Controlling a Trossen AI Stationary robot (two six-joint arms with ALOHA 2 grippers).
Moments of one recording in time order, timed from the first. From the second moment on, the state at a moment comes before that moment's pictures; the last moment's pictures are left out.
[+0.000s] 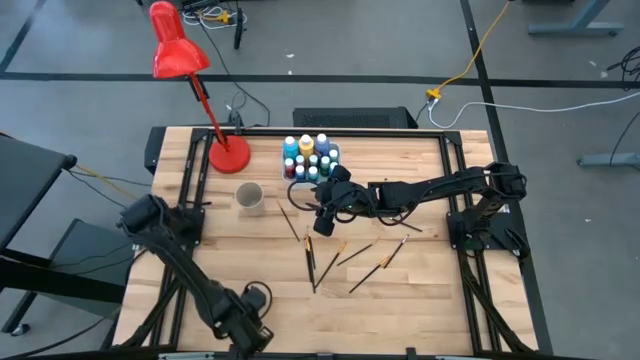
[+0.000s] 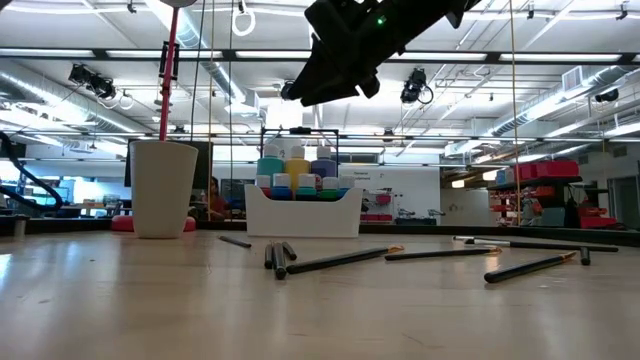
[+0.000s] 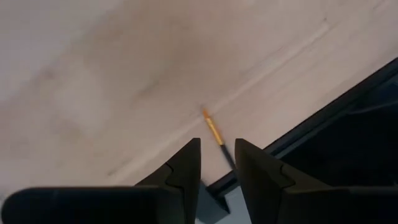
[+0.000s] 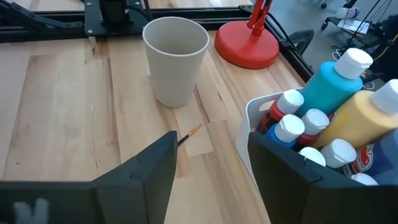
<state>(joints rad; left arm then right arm) -0.85 1.85 1.31 -0.76 0.02 -1.78 0.04 1.72 1.22 -0.05 0.37 0.07</state>
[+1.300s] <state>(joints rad) -0.87 2.06 1.42 -0.77 0.01 -1.94 0.05 1.72 1.22 -0.07 0.27 0.10</state>
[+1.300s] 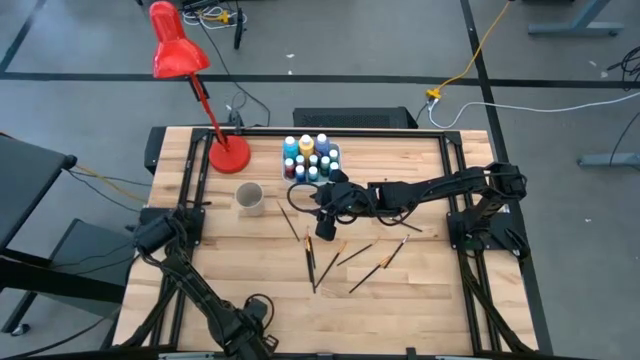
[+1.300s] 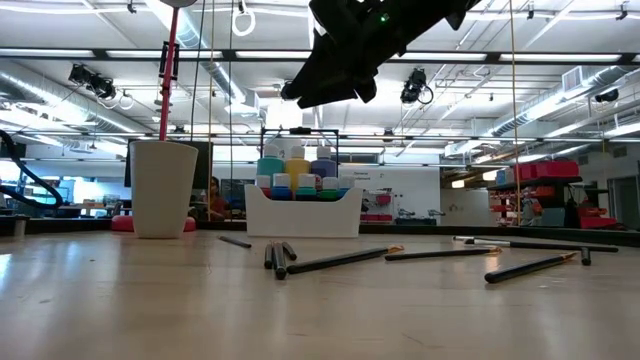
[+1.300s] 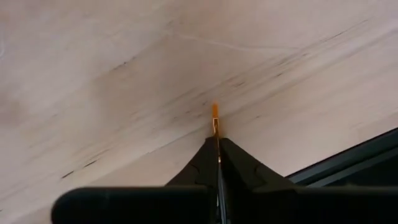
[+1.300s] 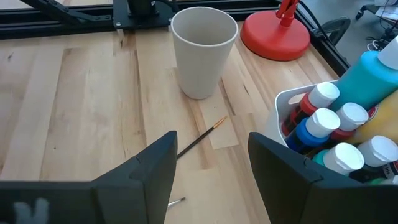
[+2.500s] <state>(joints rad) -0.77 1.74 1.52 -1.57 -1.17 -1.86 0.05 1.72 1.22 -0.07 0.21 0.15</state>
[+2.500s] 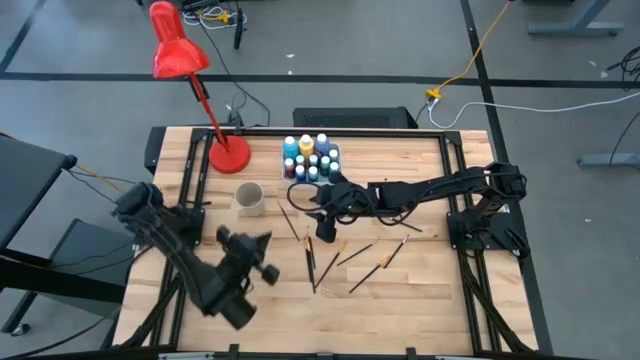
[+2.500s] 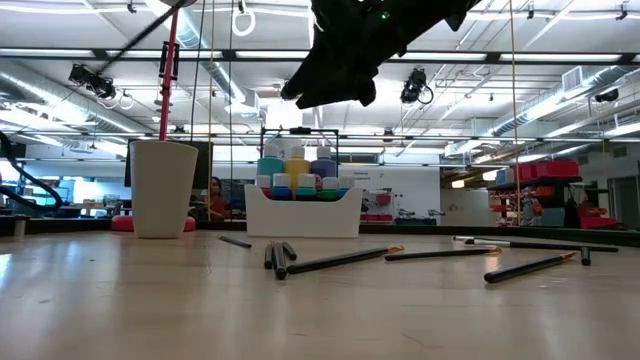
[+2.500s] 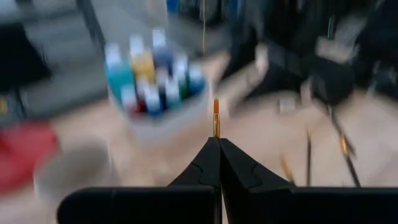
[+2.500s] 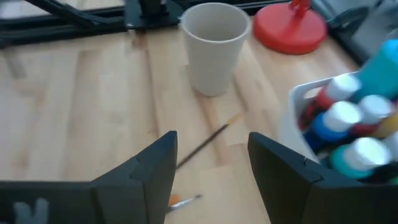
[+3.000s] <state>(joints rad) -0.41 1.61 1.52 -1.57 -1.34 -1.37 0.05 1.72 1.22 -0.10 0.11 0.18</state>
